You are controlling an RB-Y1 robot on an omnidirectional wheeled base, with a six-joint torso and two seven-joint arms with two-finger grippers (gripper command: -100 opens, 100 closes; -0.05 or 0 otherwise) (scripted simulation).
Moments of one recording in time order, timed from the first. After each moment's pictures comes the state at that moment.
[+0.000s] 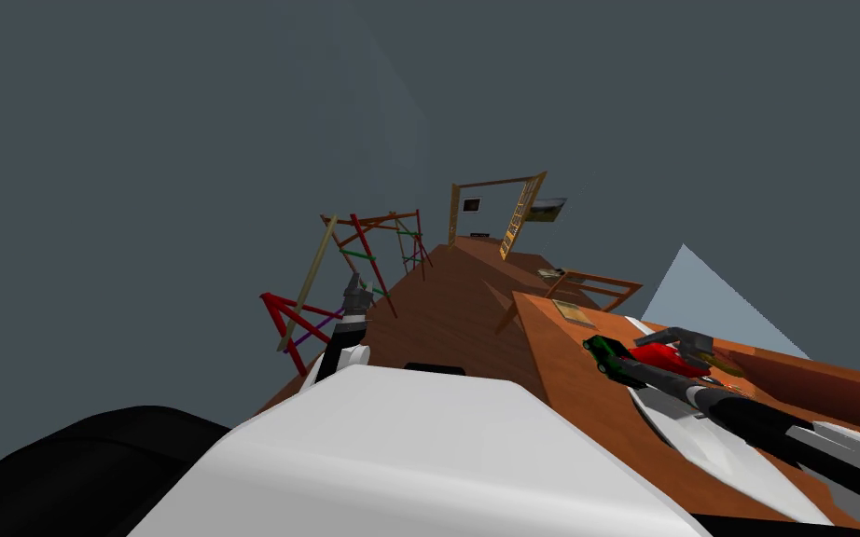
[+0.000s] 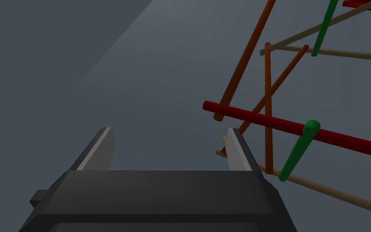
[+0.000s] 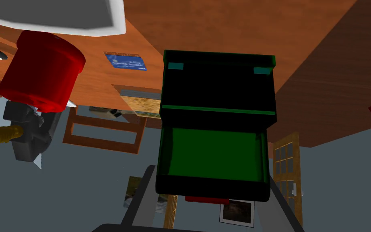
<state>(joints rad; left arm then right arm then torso) 0.52 0.04 0.03 -2.22 0.04 -0.37 0.07 0.45 -1.38 0.26 -0.96 0.11 -0.35 -0.01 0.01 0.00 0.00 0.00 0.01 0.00</state>
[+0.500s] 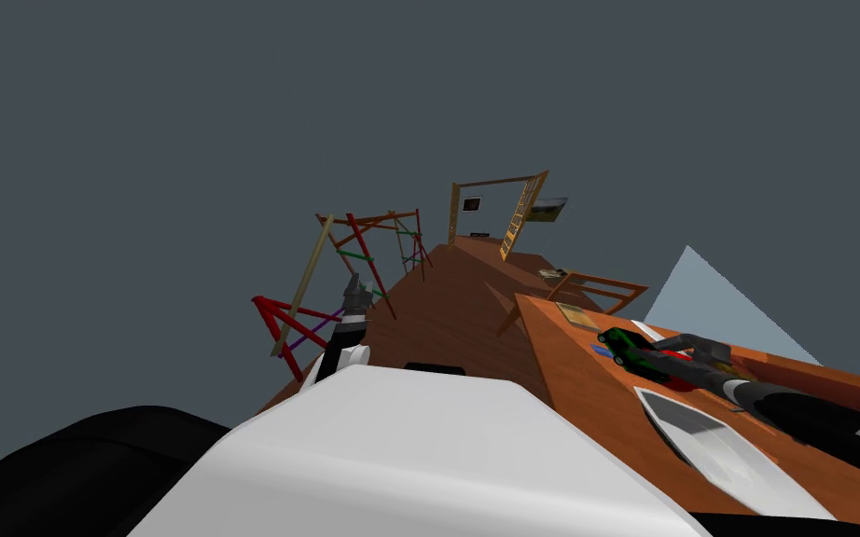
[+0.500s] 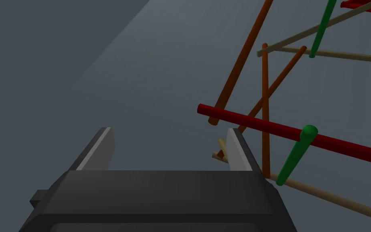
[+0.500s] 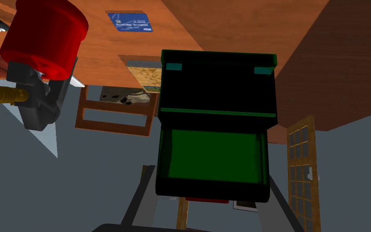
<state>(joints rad) 0.52 0.04 0.03 -2.22 0.04 -0.37 0.07 0.51 -1.48 0.21 -0.95 0.02 -0.38 -0.08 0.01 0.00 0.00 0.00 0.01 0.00</state>
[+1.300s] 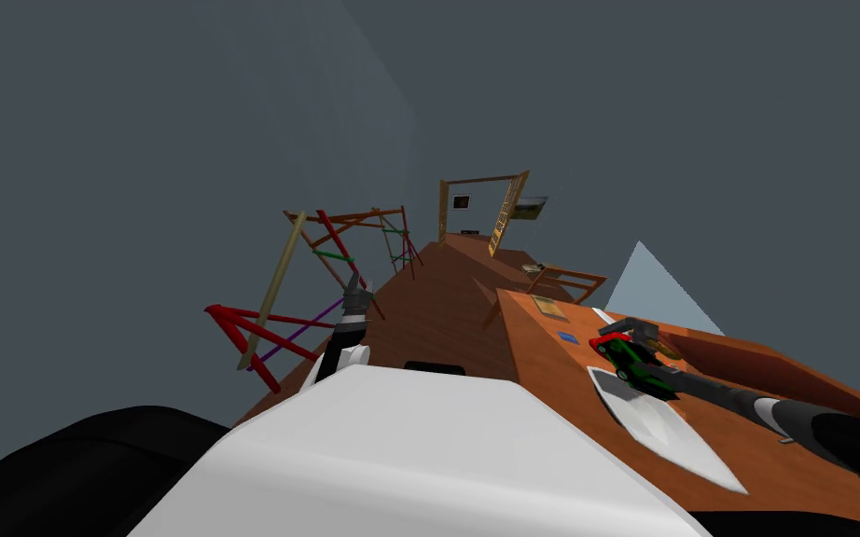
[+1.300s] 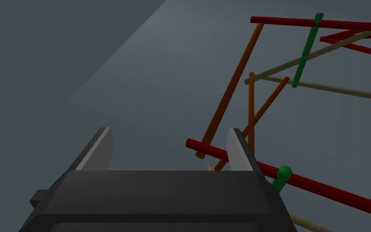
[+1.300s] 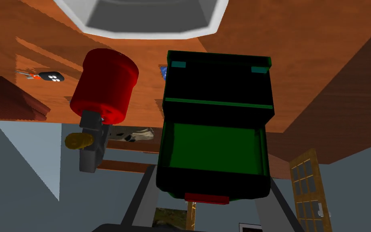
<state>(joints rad) 0.52 0.04 0.03 -2.22 0.04 -0.37 0.07 0.60 -1.58 0.30 -0.96 -0.01 -0.53 -0.15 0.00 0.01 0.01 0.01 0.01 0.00</state>
